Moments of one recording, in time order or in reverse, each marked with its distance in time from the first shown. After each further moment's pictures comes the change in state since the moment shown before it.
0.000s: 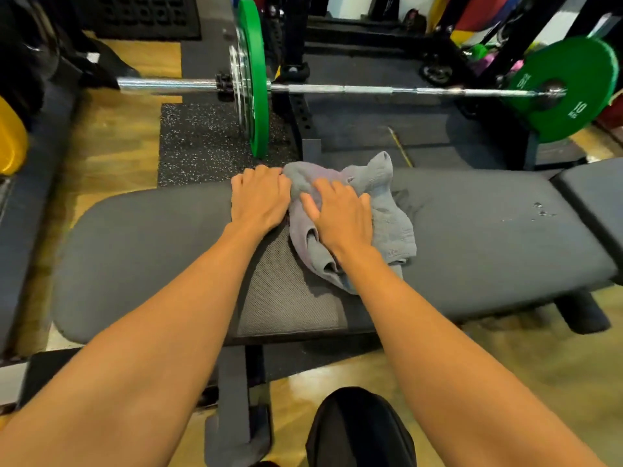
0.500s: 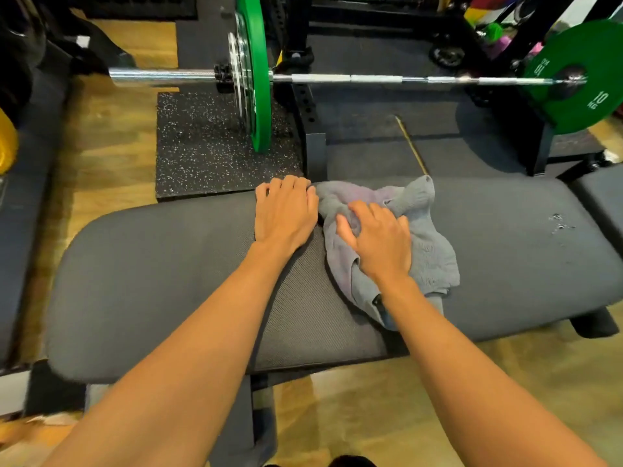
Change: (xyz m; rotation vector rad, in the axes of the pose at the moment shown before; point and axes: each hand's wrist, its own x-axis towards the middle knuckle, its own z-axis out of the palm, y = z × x) left_hand 0.006 0.024 0.019 -0.001 -0.016 0.057; right_hand -0.008 0.046 0.007 -0.117 0.208 0.010
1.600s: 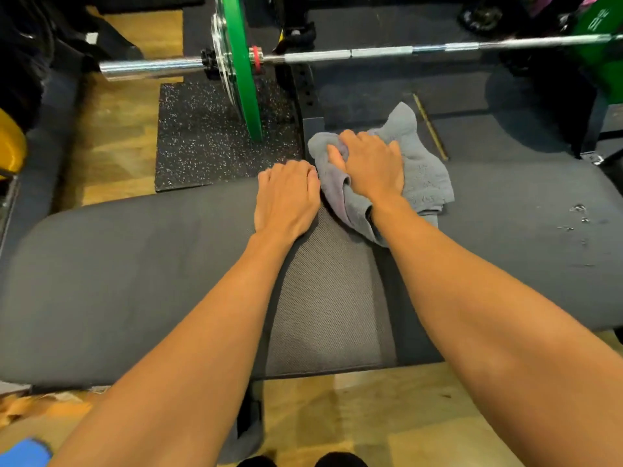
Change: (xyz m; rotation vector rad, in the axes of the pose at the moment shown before) left_hand 0.025 0.067 0.029 -0.068 0.054 -0.025; right_hand 0.108 0.072 0.043 0.028 -0.196 -0.055
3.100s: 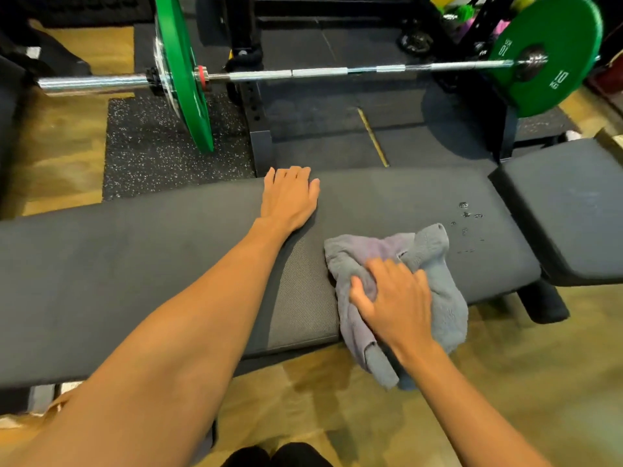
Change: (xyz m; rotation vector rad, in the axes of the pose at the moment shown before) left_hand 0.018 0.100 0.047 0.039 -0.214 0.073; right_hand -0.225 0.098 -0.092 -0.001 -0.009 0.099
